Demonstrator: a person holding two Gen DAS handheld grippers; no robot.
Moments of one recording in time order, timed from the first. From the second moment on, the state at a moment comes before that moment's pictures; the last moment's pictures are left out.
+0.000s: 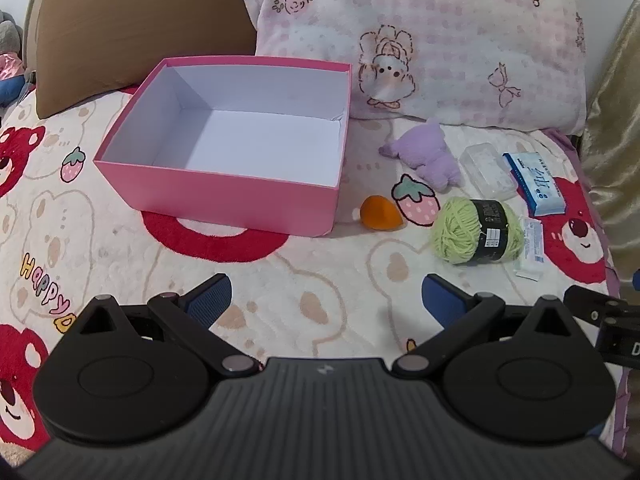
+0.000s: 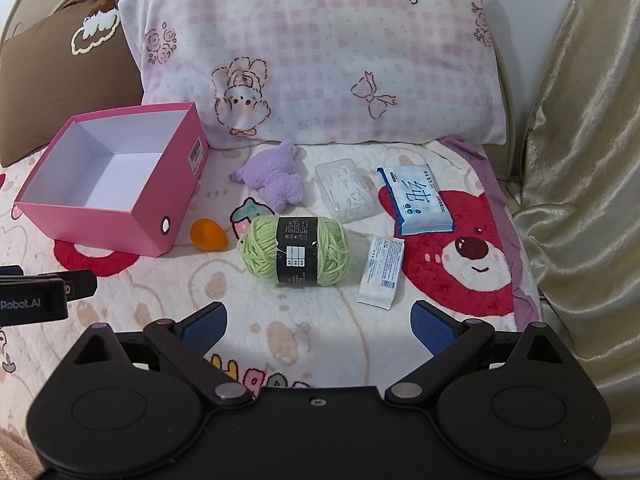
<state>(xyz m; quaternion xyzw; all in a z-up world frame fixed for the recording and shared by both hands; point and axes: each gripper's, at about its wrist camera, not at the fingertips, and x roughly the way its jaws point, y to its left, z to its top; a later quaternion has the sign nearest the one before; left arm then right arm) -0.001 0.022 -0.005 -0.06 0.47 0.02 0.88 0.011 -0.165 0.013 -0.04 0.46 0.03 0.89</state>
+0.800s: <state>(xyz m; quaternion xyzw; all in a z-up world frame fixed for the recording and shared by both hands) -0.006 0.024 0.003 -0.07 0.45 -0.01 0.89 0.013 -0.165 0.011 -0.04 0.46 0.02 0.89</state>
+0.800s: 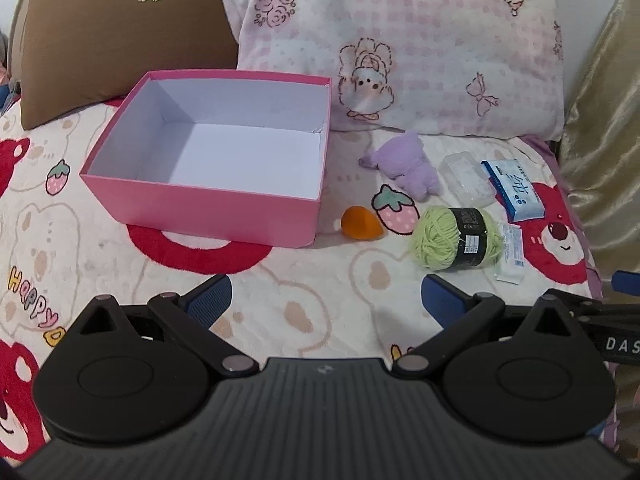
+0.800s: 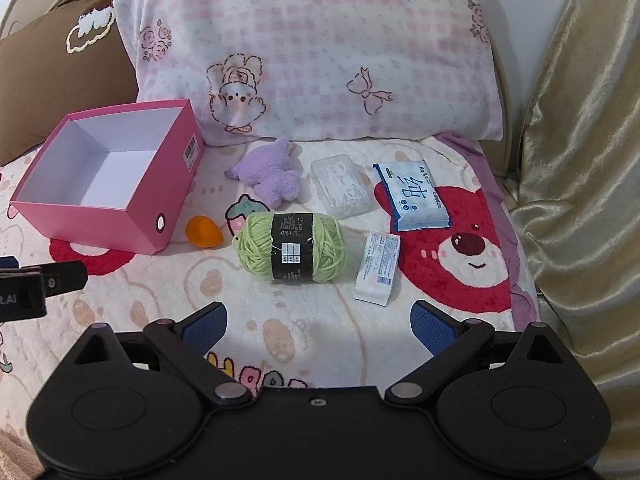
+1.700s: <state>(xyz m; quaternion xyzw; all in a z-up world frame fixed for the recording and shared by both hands) -0.017 0.024 0.016 -0.07 0.45 0.00 0.89 0.002 -0.170 0.028 -0.05 0.45 0.03 0.89</state>
